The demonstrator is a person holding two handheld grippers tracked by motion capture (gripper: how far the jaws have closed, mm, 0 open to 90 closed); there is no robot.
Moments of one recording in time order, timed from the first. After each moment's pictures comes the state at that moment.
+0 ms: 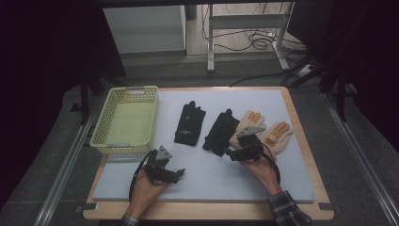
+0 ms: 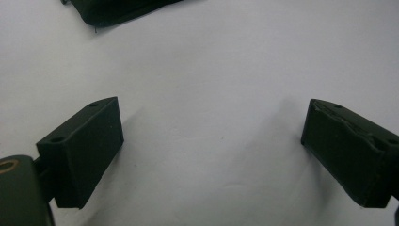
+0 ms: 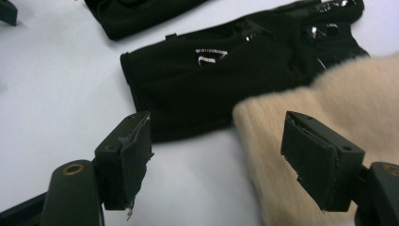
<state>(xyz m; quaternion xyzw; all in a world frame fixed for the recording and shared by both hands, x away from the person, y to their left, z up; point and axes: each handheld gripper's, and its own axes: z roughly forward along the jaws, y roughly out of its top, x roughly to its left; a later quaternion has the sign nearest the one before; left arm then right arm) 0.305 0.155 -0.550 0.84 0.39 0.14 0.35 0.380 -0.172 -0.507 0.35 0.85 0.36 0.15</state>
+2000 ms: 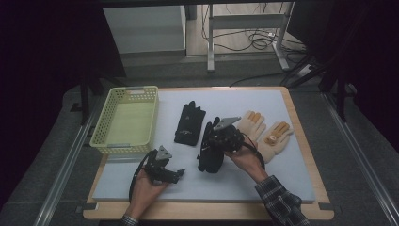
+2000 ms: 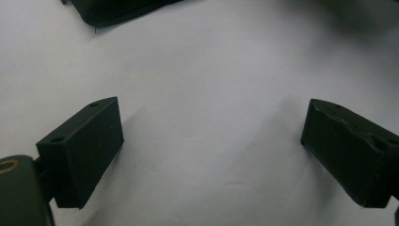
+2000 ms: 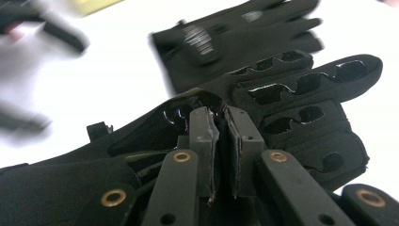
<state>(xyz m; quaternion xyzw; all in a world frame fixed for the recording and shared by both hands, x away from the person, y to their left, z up) 0.305 0.155 -0.550 0.84 0.39 0.14 0.35 0.382 -0.110 -0.473 0.25 0.89 0.35 0.14</state>
